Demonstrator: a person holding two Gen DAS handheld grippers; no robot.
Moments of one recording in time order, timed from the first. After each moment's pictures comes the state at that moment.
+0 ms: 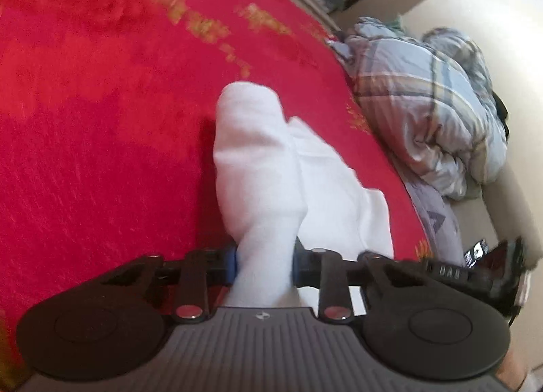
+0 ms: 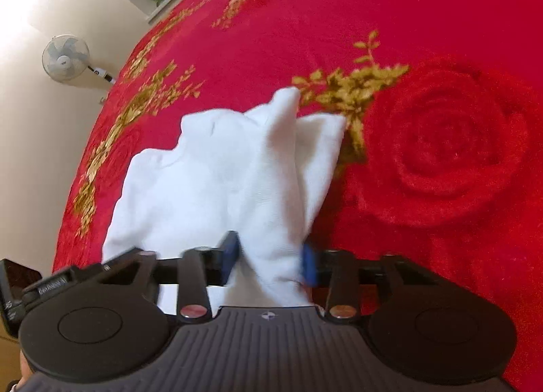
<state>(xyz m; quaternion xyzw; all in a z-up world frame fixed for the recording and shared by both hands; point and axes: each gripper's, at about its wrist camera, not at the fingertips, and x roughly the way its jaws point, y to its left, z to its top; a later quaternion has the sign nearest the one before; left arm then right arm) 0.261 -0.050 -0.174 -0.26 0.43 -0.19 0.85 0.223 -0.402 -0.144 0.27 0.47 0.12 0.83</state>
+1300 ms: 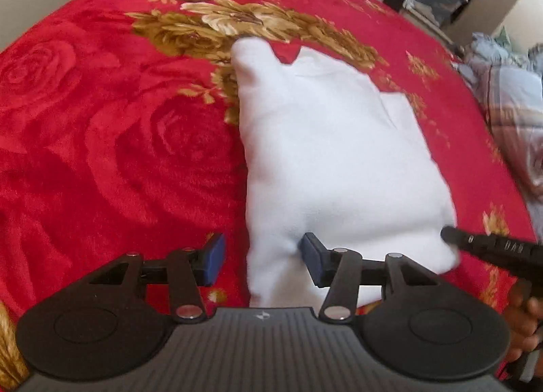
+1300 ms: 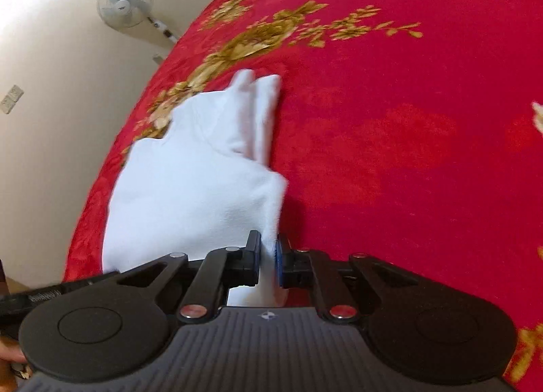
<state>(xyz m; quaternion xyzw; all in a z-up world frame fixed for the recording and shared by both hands) 0.209 0.208 -0.134 -0.17 0.47 0.01 0.87 0.260 -0.150 -0.131 0.20 0.47 0.19 0.83</state>
